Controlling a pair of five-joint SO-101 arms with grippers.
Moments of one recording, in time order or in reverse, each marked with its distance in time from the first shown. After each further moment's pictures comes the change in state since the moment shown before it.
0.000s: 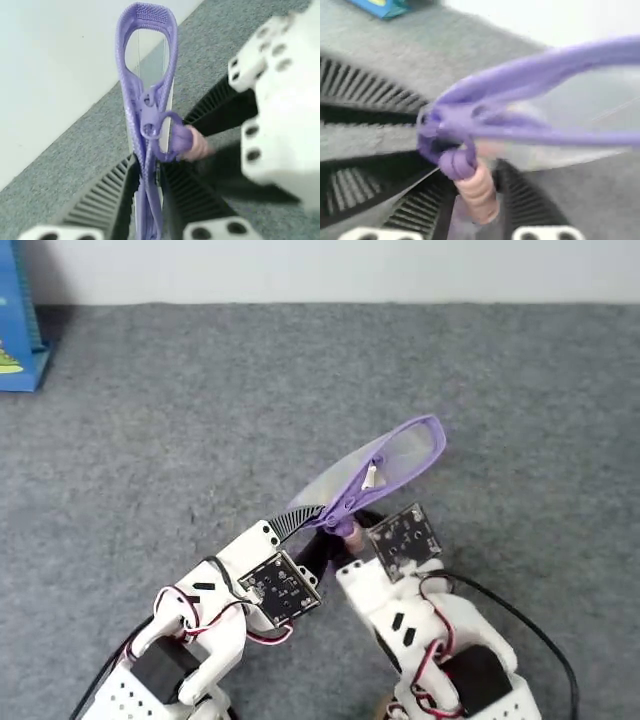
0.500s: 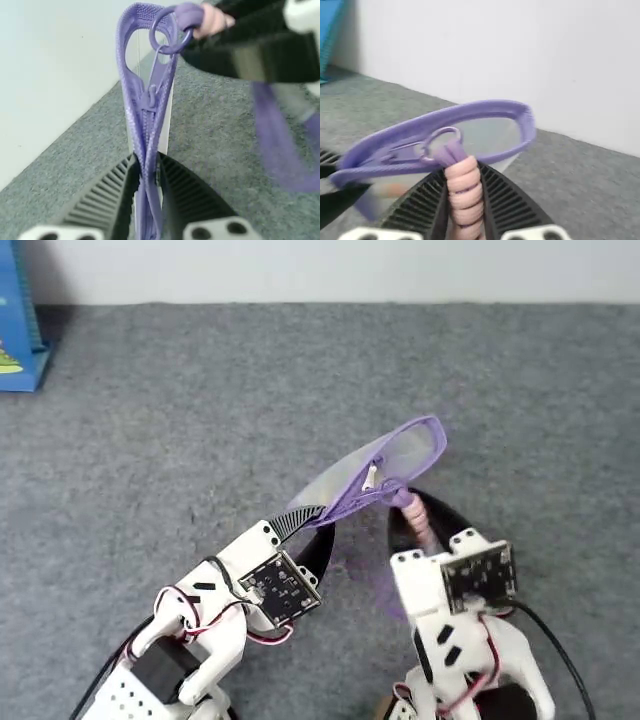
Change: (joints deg) left arm 0.0 0.0 0.0 0.0 0.0; right arm 17.7 -10.4 -4.9 0.4 2.6
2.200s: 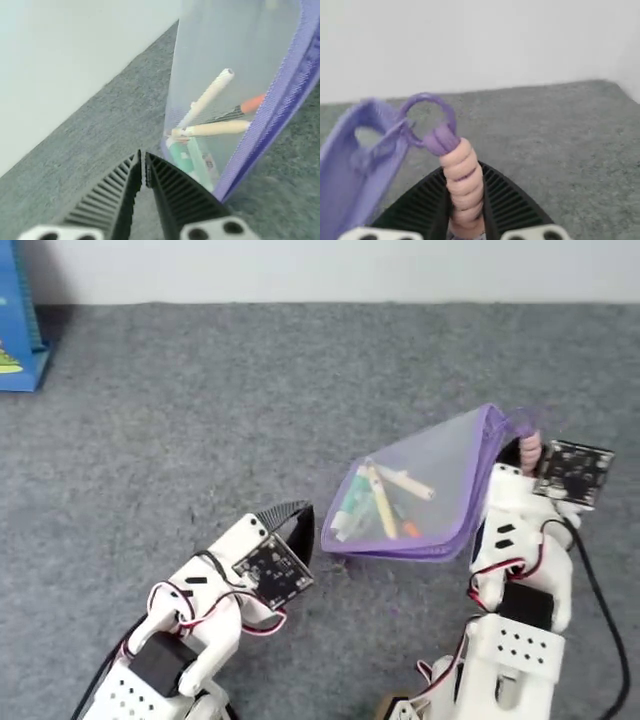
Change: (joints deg) left arm -5.3 0.6 0.3 0.5 0.0; right arm 27.7 40.4 2.9 -35.1 -5.0
